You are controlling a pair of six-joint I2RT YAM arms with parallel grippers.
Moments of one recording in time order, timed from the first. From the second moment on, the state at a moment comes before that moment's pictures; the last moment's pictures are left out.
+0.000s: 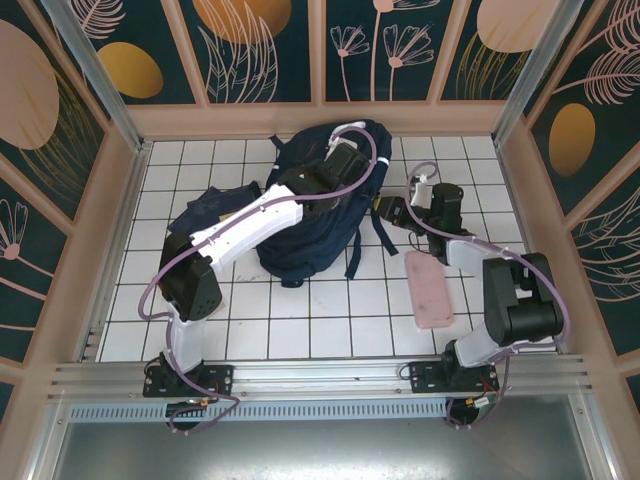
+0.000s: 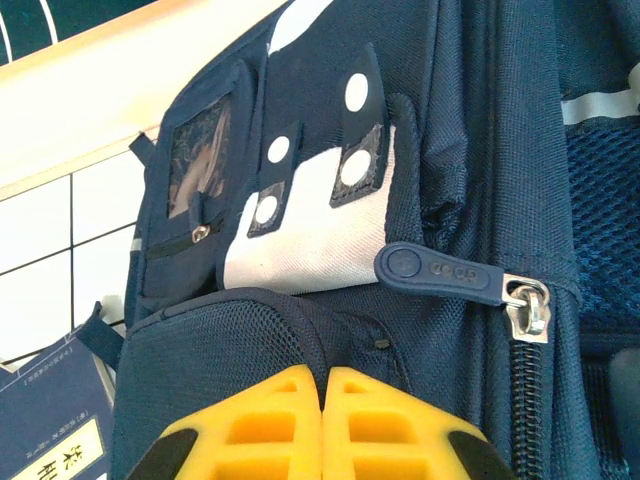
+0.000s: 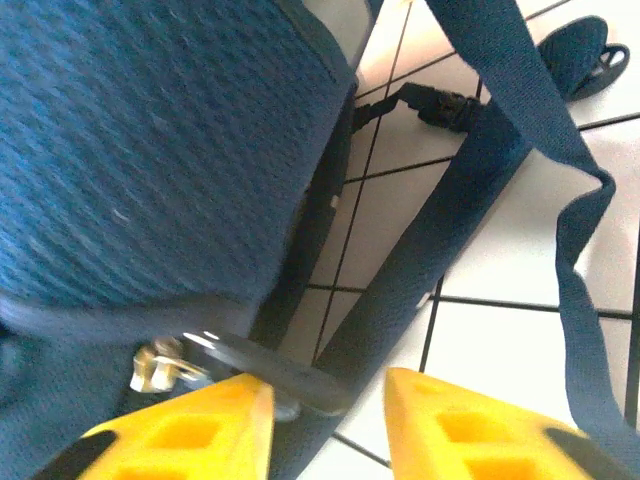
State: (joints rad) left arm -0.85 1.98 1.90 -0.74 -0.54 -0.29; right arm 0.16 1.51 0.68 0.42 -0.69 0.62
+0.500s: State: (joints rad) left arm -0.85 1.98 1.90 -0.73 -0.56 -0.28; right arm 0.27 1.41 0.61 0.44 -0.78 0.86
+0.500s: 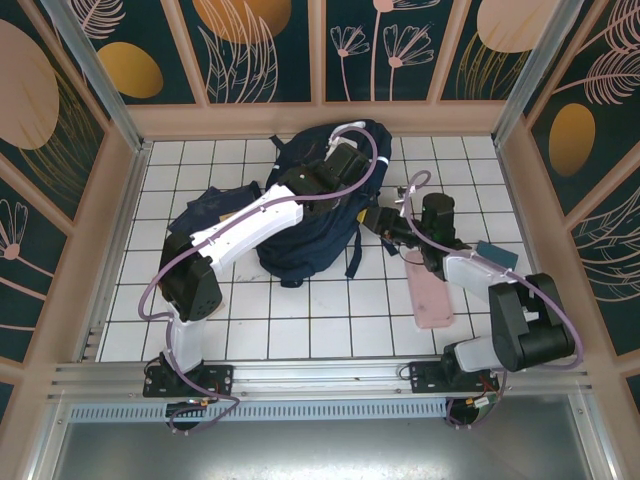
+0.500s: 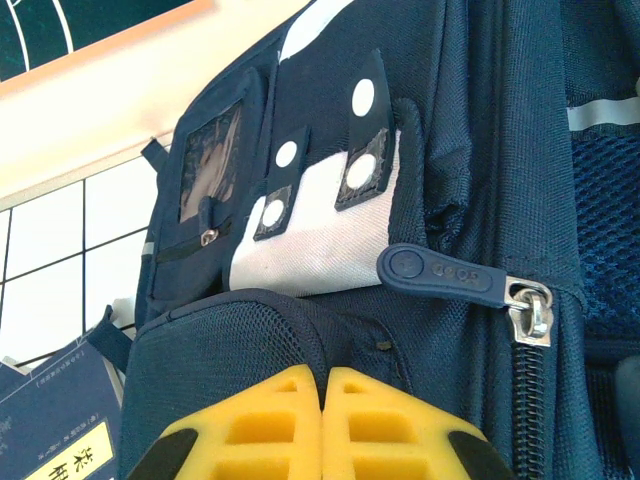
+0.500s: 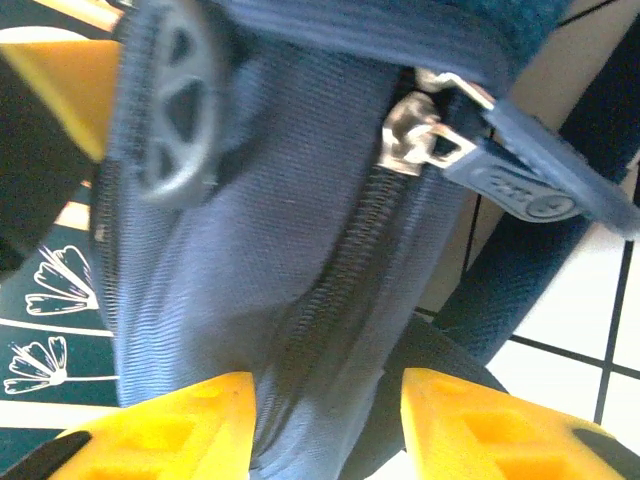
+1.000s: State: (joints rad) left arm -0.85 1.96 1.90 -0.72 -0.60 -0.28; right arm 0.19 1.39 0.61 0.44 -0.74 0.79
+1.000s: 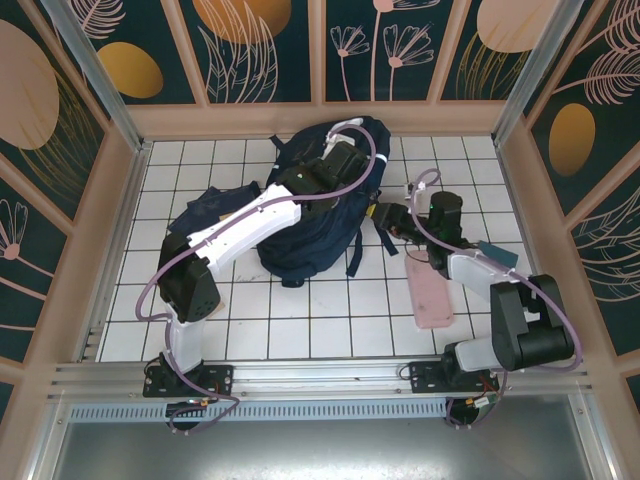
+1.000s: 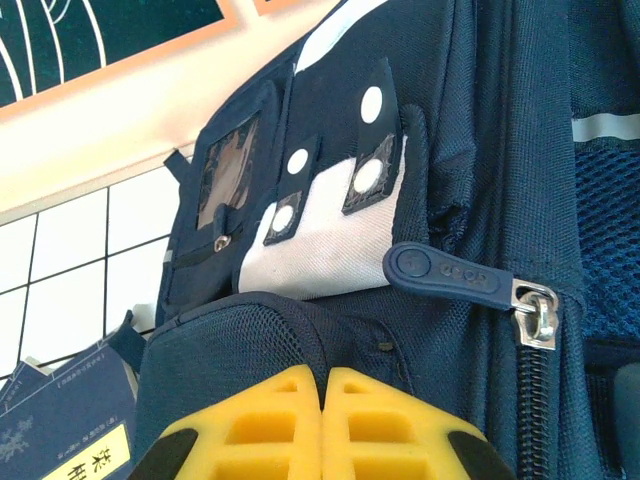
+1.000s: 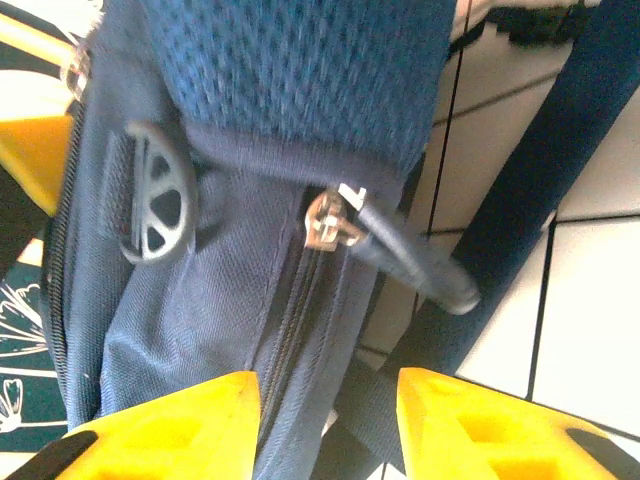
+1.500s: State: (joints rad) left arm -0.84 1.95 1.90 -0.72 -0.61 -0.28; right arm 0.17 1.48 0.74 0.42 -0.86 0.57
